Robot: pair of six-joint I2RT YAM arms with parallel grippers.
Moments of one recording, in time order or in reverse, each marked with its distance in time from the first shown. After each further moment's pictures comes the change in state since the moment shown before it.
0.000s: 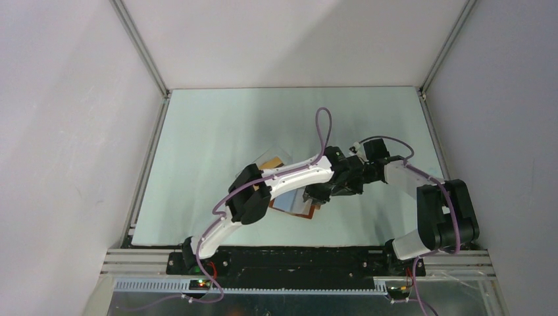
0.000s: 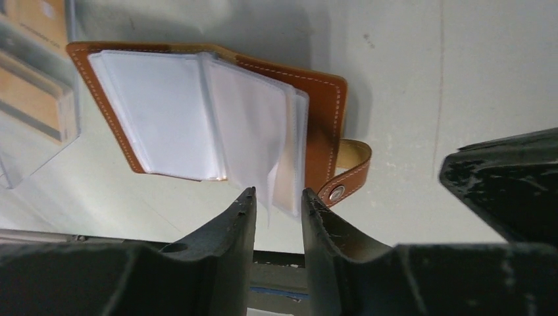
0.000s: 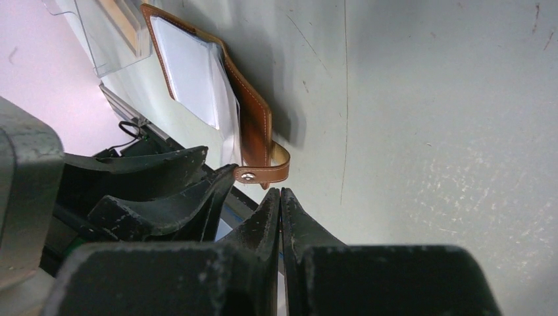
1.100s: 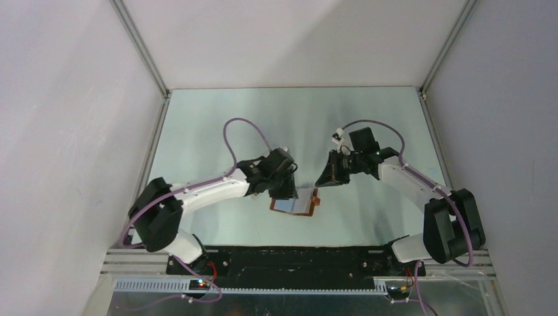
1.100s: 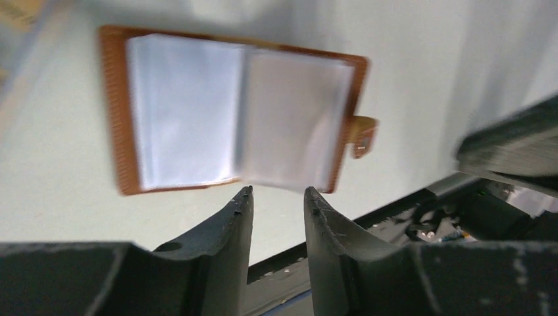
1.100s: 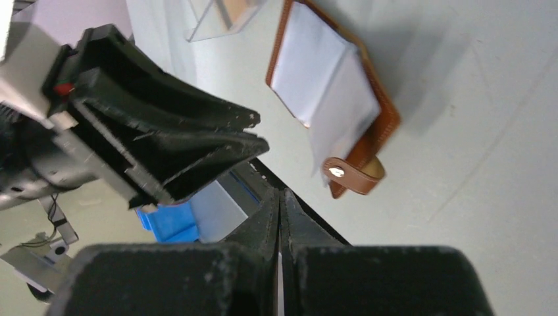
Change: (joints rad) left arm 0.218 -0.798 -1.085 0.977 0.344 -0.053; right arm 0.159 -0.081 0.127 -0.021 -0.019 0.037
